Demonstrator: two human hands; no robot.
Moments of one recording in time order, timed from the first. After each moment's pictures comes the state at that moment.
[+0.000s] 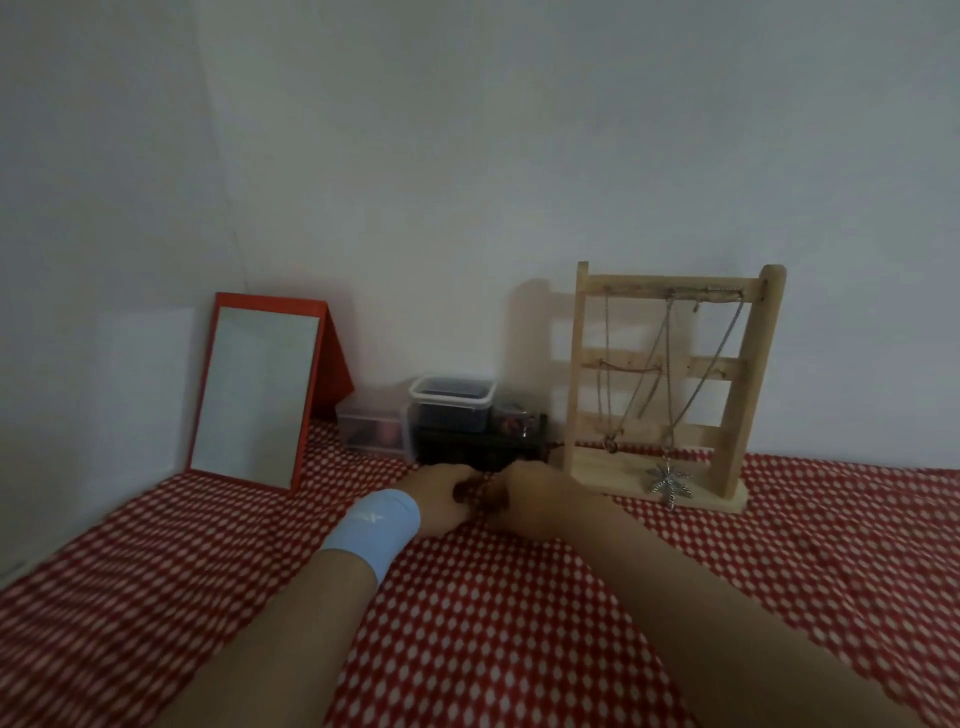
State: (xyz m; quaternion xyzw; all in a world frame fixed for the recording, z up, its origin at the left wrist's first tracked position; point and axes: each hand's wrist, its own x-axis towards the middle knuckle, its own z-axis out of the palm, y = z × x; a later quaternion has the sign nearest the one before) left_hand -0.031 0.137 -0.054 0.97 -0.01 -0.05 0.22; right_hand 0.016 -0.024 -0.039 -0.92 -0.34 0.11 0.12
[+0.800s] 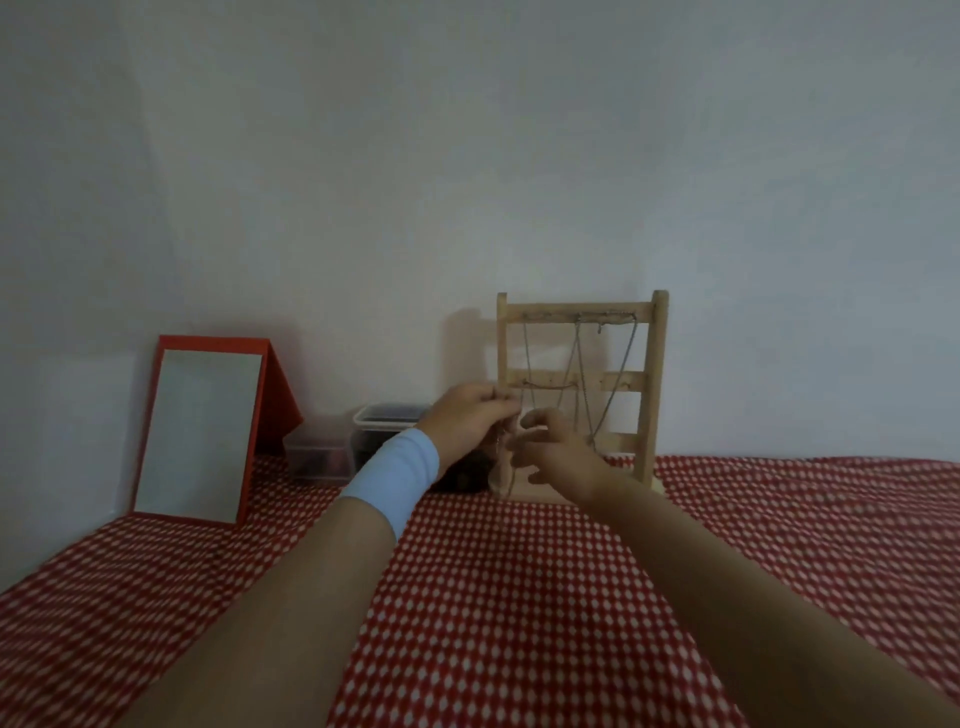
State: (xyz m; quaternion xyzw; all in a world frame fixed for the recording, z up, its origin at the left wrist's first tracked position) left_hand -0.032 0.021 0.053 0.81 -0.05 0.09 0.57; right_hand 0.014 -0.123 -0.001 -0.78 -0.20 0.08 0.59
